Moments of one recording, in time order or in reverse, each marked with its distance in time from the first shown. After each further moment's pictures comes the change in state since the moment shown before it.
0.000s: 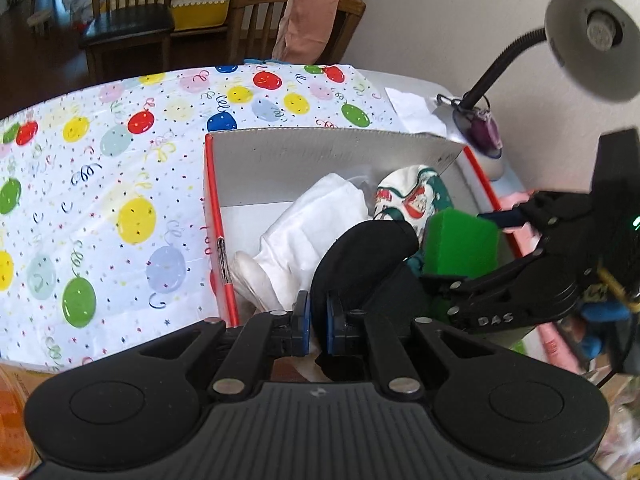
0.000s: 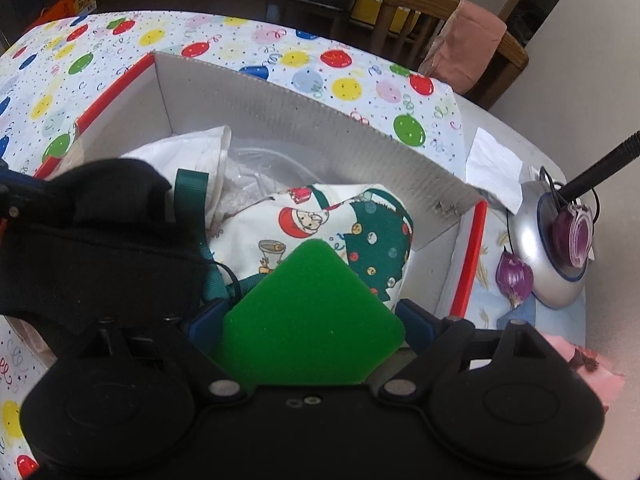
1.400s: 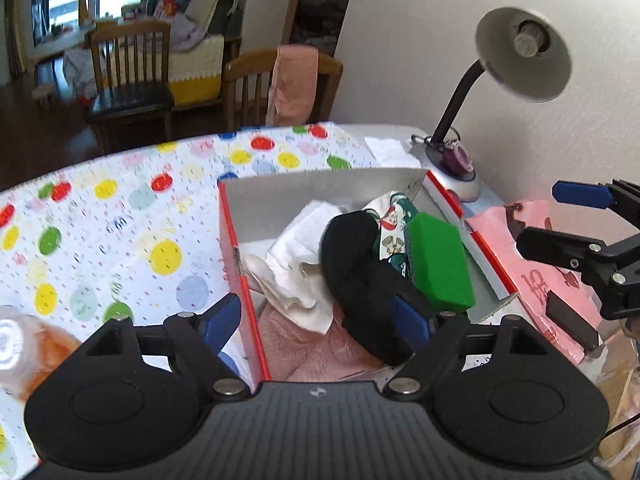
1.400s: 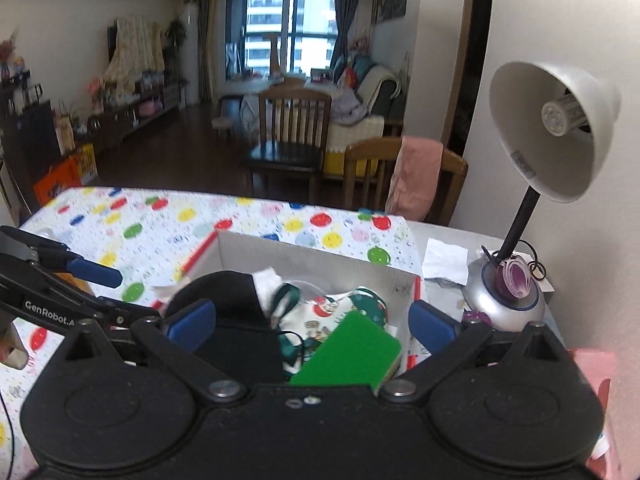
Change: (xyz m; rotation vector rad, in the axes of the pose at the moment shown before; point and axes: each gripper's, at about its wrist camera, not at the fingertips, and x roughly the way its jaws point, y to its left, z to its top) left arm -0.069 -0.019 -0.048 0.115 -0.212 0.038; right arm -0.151 0.018 -0.080 0.206 -0.523 0.020
